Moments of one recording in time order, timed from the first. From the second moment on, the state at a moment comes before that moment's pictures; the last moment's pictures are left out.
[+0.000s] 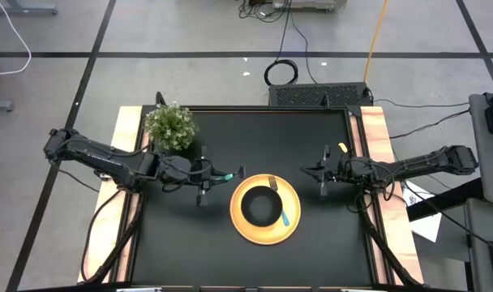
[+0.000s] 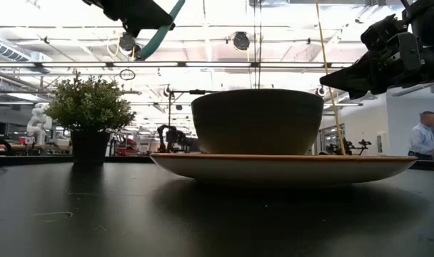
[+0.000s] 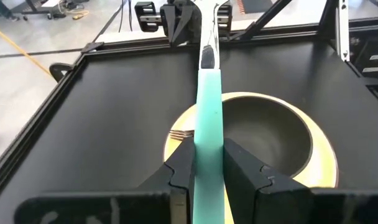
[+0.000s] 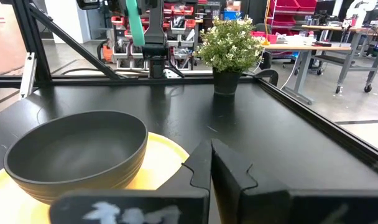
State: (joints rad) left arm -0.21 1.14 0.81 -0.10 -0.24 0.00; right arm 0.05 0.63 0.01 0.54 0.21 0.00
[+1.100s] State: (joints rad) left arm -0.18 1.35 1.12 -0.38 -0.15 -0.05; right arm 0.05 0.63 0.01 0.58 0.21 0.01
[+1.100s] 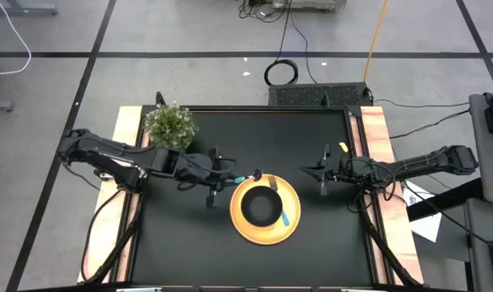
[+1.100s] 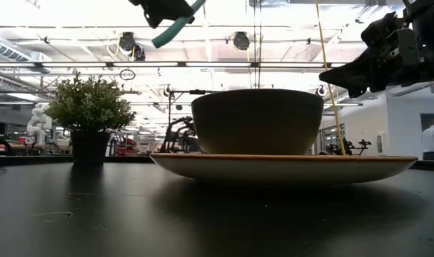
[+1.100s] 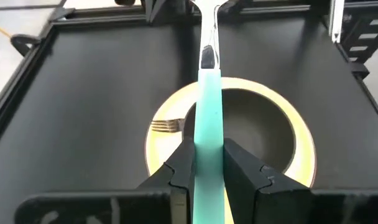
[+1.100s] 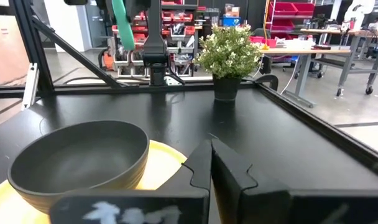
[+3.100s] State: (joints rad) left arm -0.17 1.96 1.81 -1.28 -0.19 0.05; right arm 0.05 0.64 0.01 0.61 0.21 0.02
